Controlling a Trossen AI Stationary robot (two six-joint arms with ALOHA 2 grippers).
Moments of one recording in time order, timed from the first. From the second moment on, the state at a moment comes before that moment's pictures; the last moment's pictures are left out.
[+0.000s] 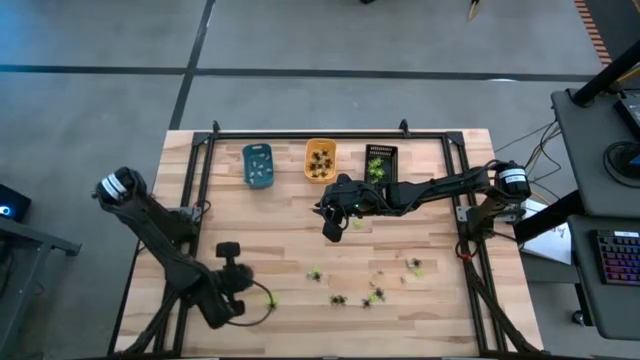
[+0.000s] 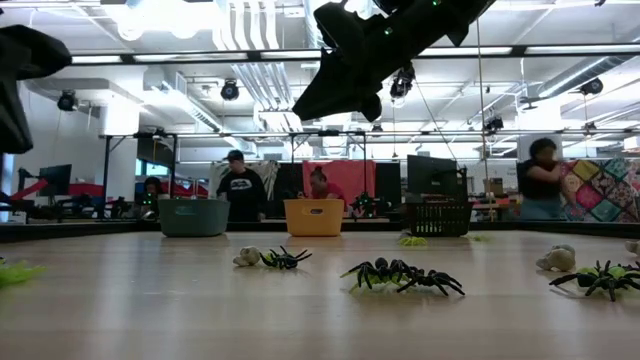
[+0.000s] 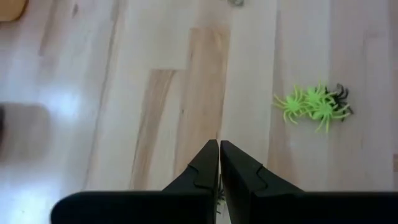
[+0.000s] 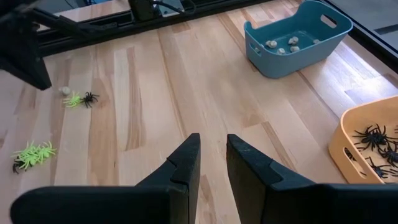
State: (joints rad) left arm -0.89 1.48 0.91 -0.85 -0.57 -0.92; right arm 0.00 1.69 1.14 0.01 0.13 0.22
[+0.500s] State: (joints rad) left arm -0.92 1.27 0.50 -0.37 -0.53 -0.90; right arm 0.00 1.69 1.14 0.01 0.13 0.16
